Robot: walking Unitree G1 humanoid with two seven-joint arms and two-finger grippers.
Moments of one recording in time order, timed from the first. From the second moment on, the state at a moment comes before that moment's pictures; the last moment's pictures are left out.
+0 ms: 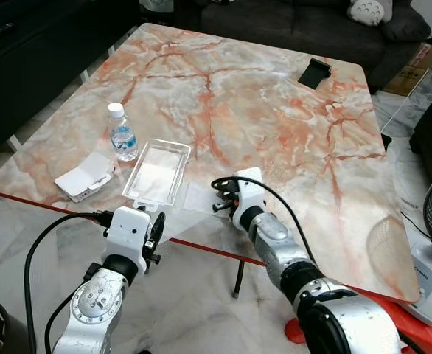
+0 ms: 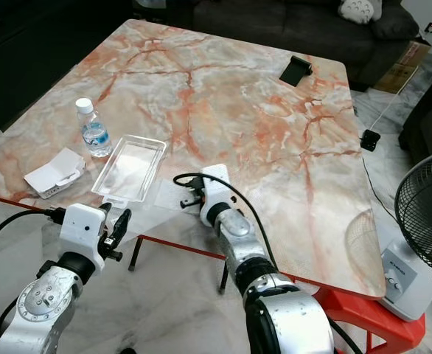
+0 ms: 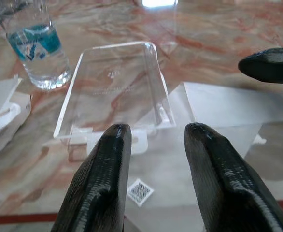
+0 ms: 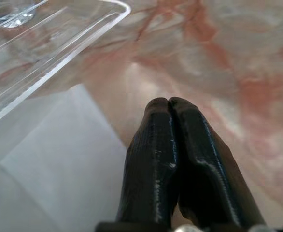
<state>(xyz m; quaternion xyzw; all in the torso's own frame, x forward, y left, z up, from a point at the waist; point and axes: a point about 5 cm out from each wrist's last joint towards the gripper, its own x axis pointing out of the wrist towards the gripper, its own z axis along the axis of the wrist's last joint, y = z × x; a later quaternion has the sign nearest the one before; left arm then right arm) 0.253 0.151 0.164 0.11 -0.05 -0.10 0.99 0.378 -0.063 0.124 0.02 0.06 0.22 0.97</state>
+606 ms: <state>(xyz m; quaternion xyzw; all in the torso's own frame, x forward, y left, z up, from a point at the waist) 0.257 0.154 0.160 0.11 -0.04 -0.10 0.99 0.383 -0.048 0.142 -0.01 0.06 0.26 0.96</state>
